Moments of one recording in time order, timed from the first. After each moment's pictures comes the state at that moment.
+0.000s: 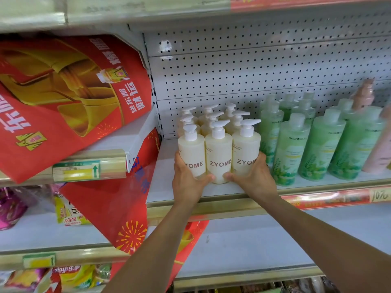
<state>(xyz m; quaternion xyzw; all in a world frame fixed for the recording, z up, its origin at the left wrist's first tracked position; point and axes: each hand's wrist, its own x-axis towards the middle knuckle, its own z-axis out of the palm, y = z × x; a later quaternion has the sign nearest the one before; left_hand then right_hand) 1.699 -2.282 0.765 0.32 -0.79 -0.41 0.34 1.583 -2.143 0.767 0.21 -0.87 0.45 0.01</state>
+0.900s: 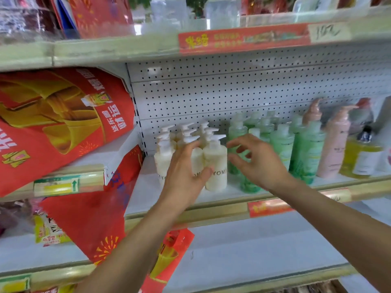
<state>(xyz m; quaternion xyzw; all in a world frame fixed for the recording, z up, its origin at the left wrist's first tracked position) 1.723 -2.198 0.863 0.13 -0.87 -0.33 0.34 1.596 -2.051 0.882 0.44 -0.80 0.39 0.14</state>
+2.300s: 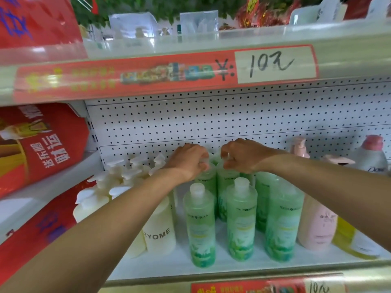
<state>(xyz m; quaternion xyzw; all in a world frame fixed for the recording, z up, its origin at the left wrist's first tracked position) 1.478 -2.189 0.940 0.19 -0.97 -0.07 0.13 1.361 -2.052 0.959 0.53 -0.85 0.06 0.01</state>
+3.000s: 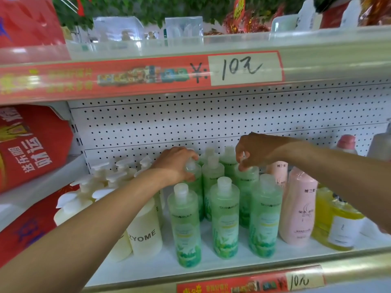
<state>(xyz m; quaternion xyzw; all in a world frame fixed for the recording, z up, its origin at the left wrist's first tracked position) 1.477 -2.189 0.936 0.16 -0.98 -0.04 0.11 1.320 -2.000 0.973 0.51 -0.86 0.01 -0.01</state>
